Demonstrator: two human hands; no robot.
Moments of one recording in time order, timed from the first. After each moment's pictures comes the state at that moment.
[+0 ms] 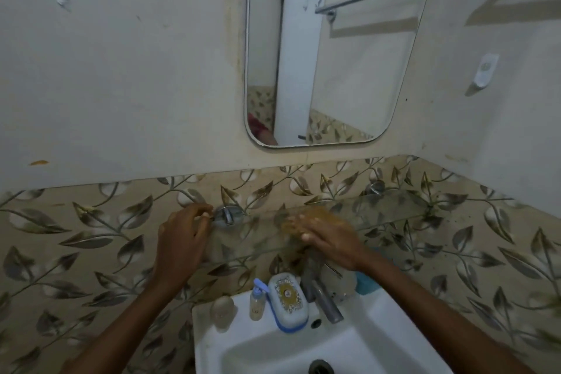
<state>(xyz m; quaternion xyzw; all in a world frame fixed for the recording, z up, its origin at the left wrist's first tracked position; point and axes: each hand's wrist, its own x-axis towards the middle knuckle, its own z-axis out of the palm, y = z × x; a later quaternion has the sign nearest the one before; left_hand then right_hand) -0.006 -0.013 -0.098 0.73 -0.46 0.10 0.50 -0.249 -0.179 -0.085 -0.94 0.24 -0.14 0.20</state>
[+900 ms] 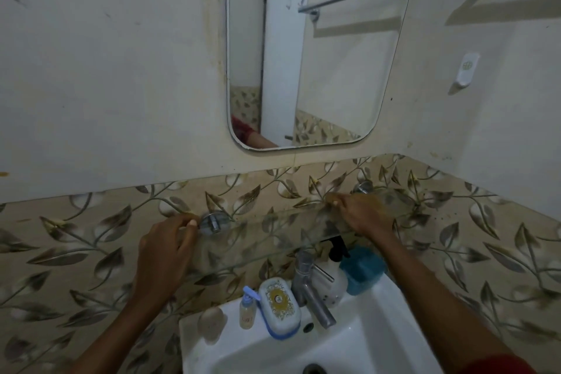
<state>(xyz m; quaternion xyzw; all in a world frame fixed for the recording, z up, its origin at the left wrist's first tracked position) -0.007 -0.012 -0.095 0.73 -0.47 0.11 0.49 -0.270 -0.268 -0.071 -0.87 0.45 -0.18 0.11</state>
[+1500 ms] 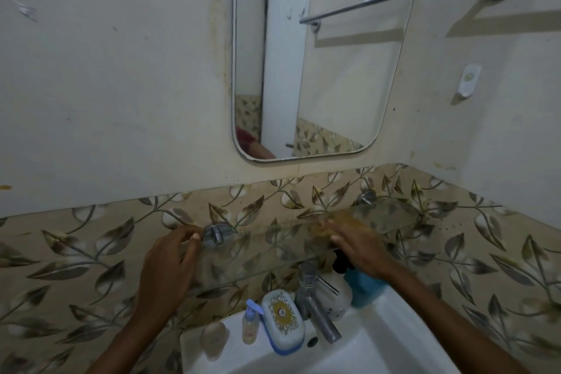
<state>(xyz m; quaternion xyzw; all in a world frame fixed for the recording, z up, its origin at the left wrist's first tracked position) -0.007 -0.012 -0.098 0.70 -0.47 0.07 0.53 -0.286 -0.227 -0.098 -0.91 0.34 -0.21 0.12</state>
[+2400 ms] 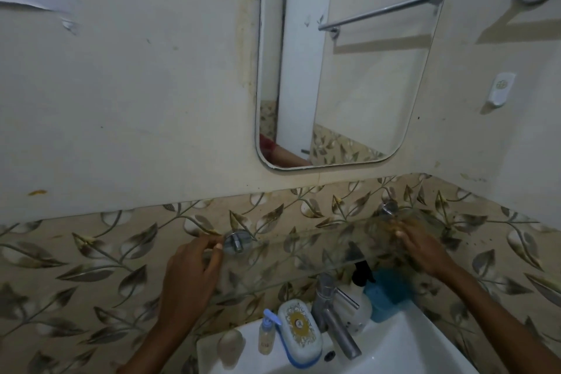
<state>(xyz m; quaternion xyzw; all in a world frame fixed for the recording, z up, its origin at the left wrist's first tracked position) -0.006 -0.013 -0.099 0.73 -0.46 0.07 0.51 -0.341 -0.272 -0.085 -0.83 0.48 -0.26 0.14</state>
